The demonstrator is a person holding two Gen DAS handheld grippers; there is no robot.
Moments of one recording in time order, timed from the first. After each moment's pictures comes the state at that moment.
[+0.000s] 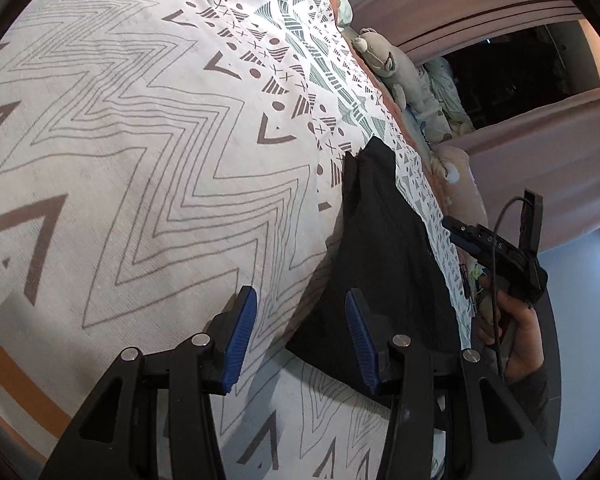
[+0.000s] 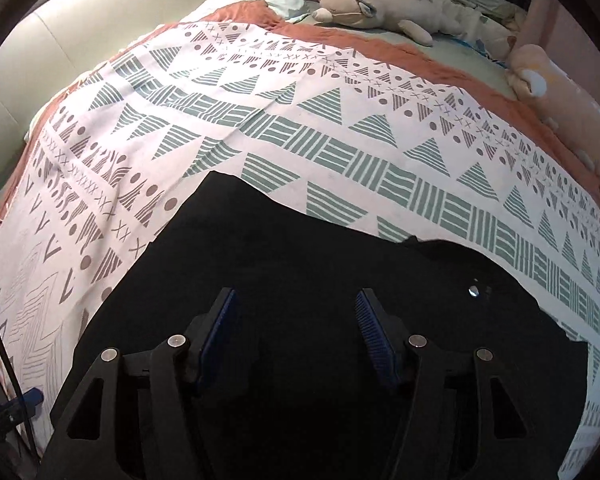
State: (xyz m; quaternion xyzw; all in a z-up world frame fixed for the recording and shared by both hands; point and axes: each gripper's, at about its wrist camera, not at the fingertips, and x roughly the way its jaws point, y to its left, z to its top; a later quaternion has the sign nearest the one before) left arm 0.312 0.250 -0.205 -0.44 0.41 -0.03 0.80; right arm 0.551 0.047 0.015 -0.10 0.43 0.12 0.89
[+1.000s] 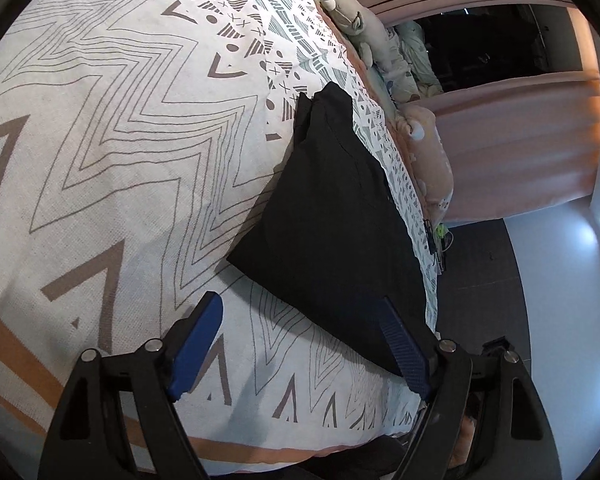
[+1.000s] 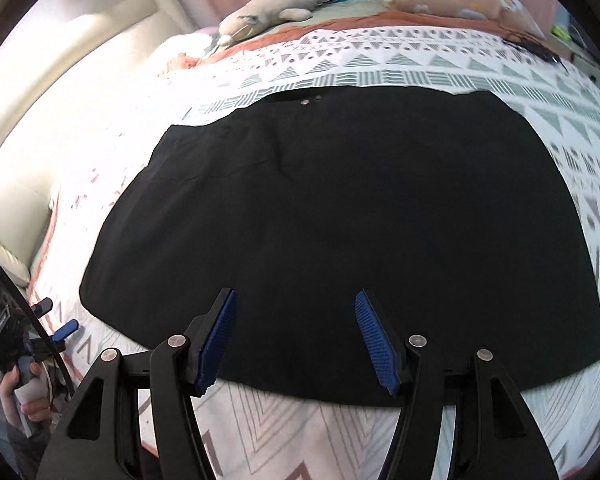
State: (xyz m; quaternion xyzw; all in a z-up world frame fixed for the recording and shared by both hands) left arm 0.300 0.228 -0.203 -0.45 0.44 -0.12 0.77; right arm 0.269 -0.131 0.006 0.12 0.41 0.07 0.90
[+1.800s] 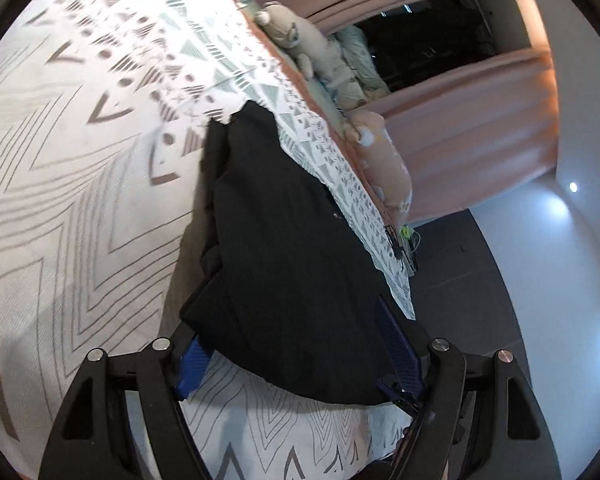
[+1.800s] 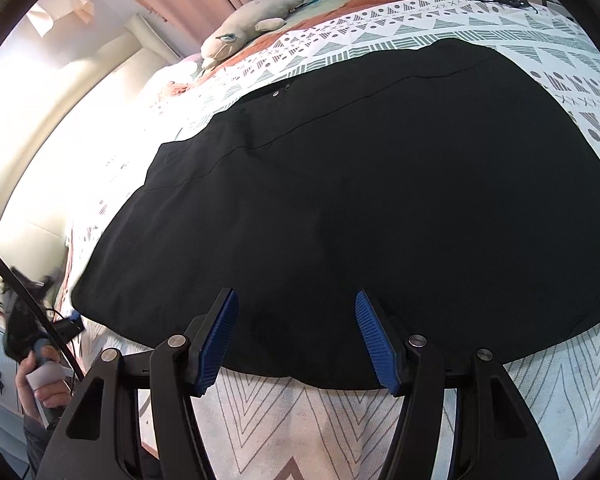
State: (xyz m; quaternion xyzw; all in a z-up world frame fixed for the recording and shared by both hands) left arm 0.338 0.189 -0.178 -0.42 0.37 -0.19 0.81; right arm 0.232 -0.168 -0.039 0.21 0.39 0.08 0.90
